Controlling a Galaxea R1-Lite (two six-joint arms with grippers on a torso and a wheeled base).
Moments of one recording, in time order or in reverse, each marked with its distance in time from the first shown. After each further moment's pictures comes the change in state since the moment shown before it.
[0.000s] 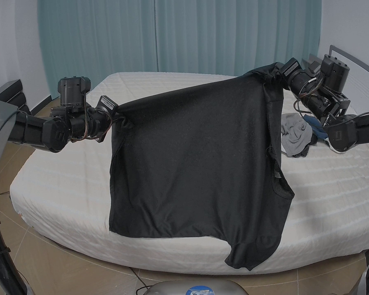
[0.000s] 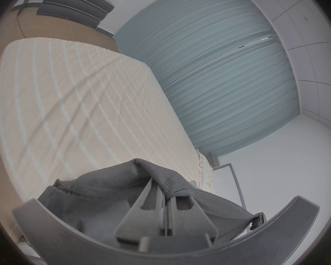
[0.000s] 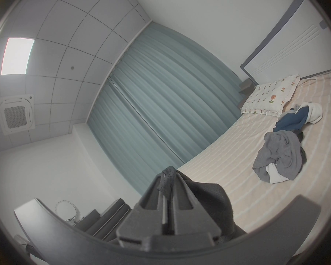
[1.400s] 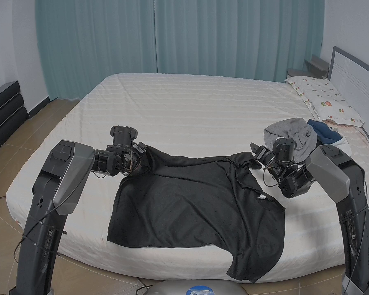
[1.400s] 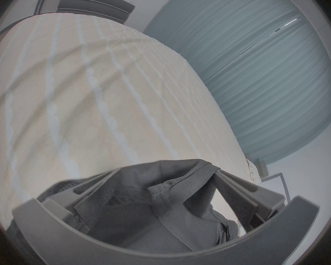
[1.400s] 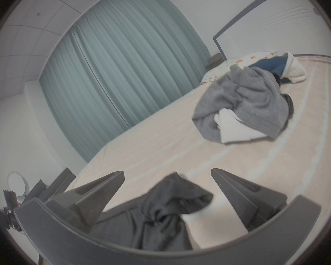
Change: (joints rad) left arm -0.043 0.671 -0.594 0.195 0.241 0.001; right arm -0.090 0.702 -0.182 -0.098 -0.049 -0.114
